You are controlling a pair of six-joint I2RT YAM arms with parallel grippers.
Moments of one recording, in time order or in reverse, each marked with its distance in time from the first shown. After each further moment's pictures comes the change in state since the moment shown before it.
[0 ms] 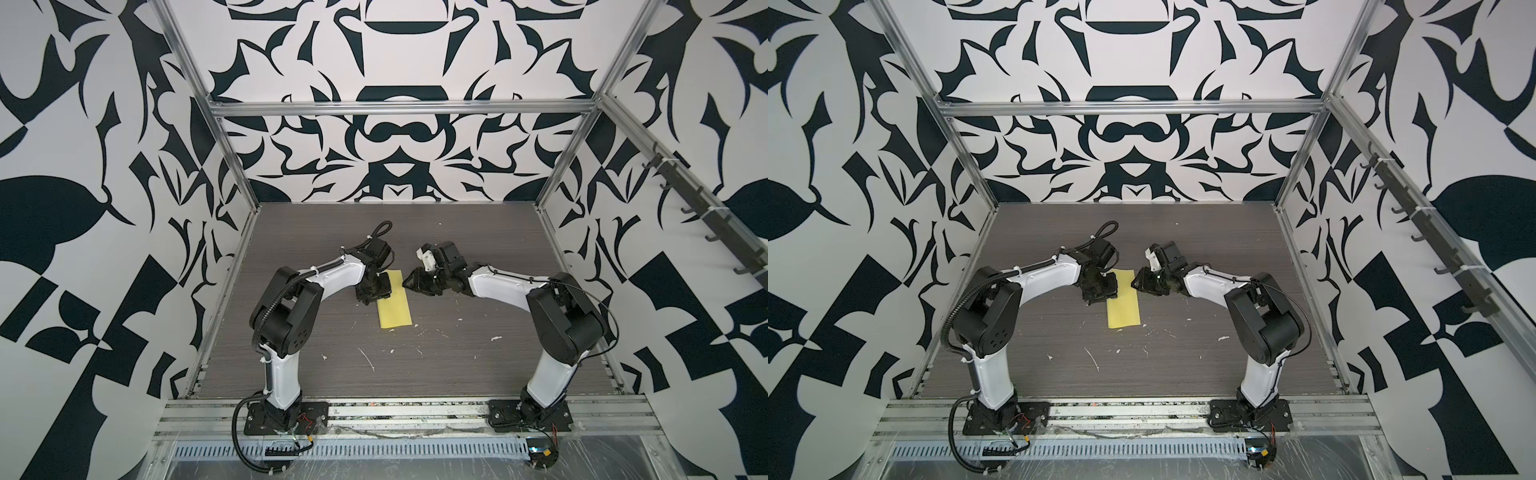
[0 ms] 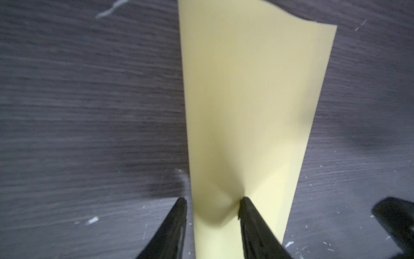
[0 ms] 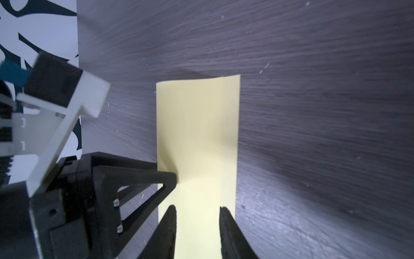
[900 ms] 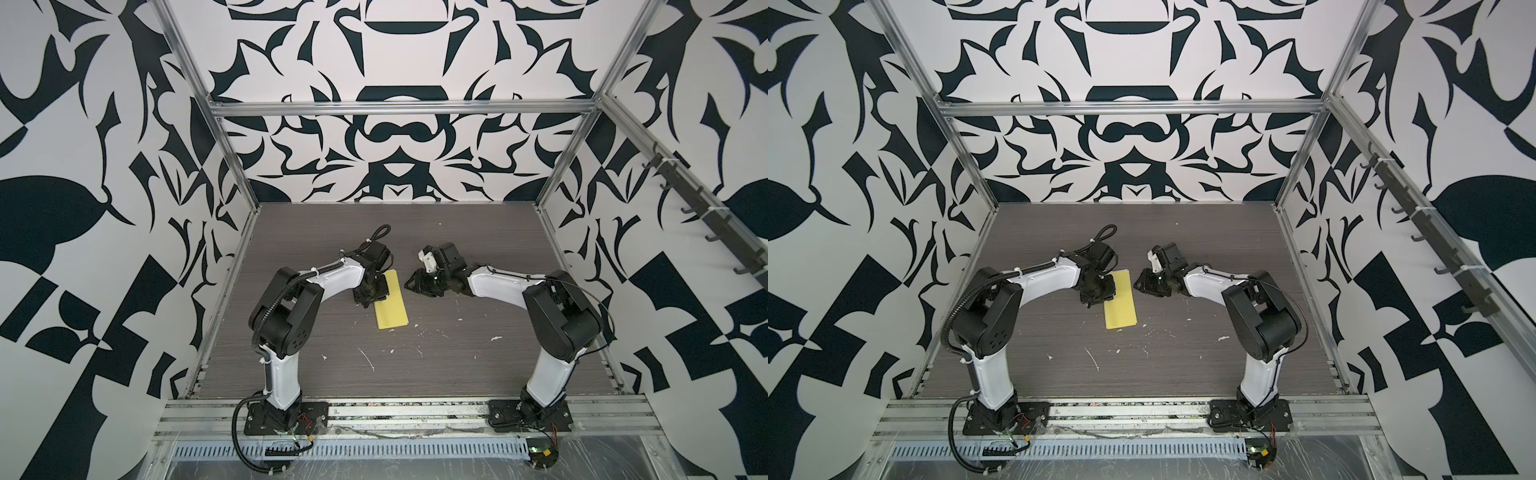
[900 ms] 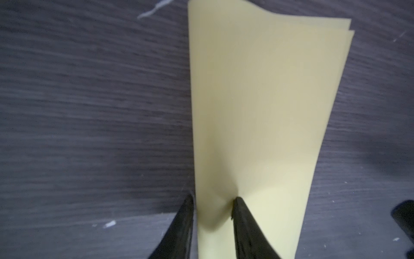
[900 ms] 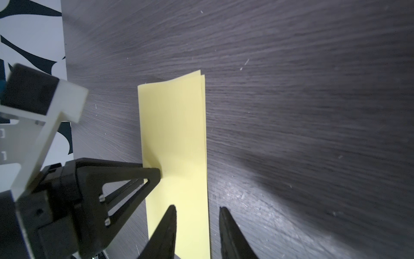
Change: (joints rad) left arm 0.003 -0.006 -0.043 0.032 -0.058 -0.043; right arm -0.005 0.028 -0.005 0.000 0.006 0.000
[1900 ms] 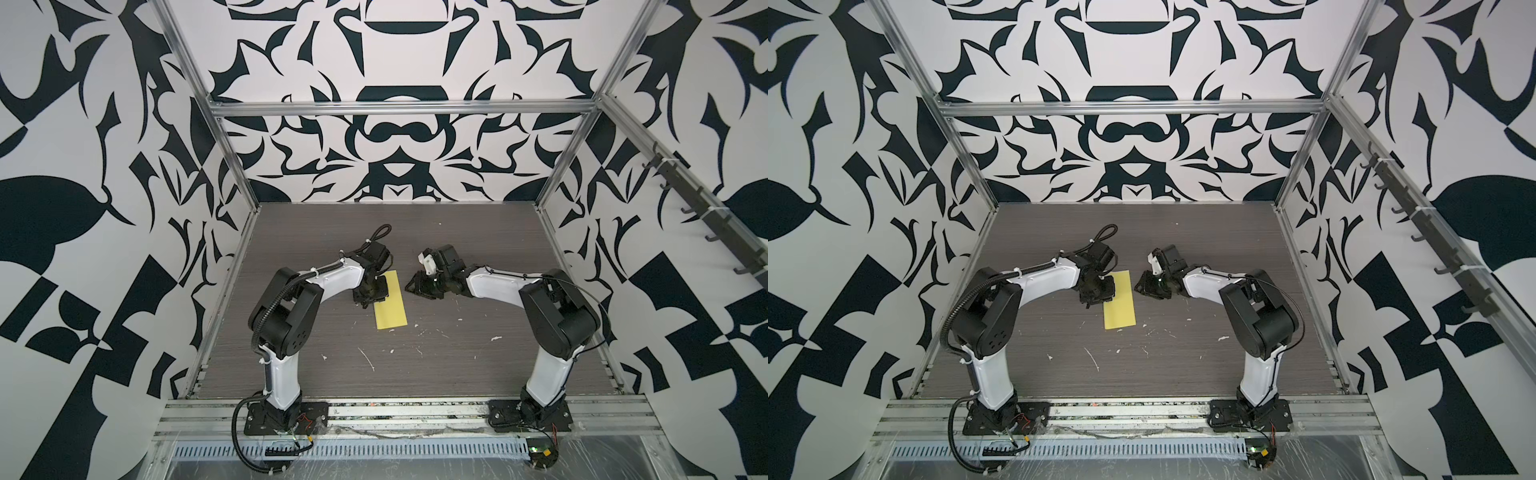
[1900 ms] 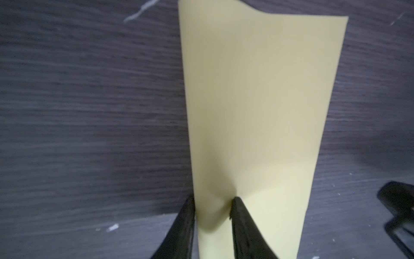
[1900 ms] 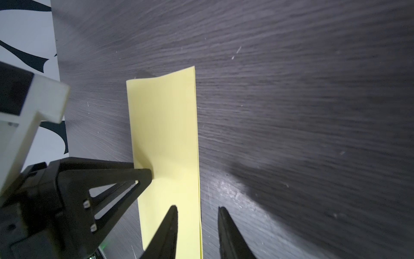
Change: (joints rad) left arm 0.001 -0.003 -0.007 0.003 0.004 0.070; right arm 0.000 0.017 -0.010 0.008 -0.008 0.007
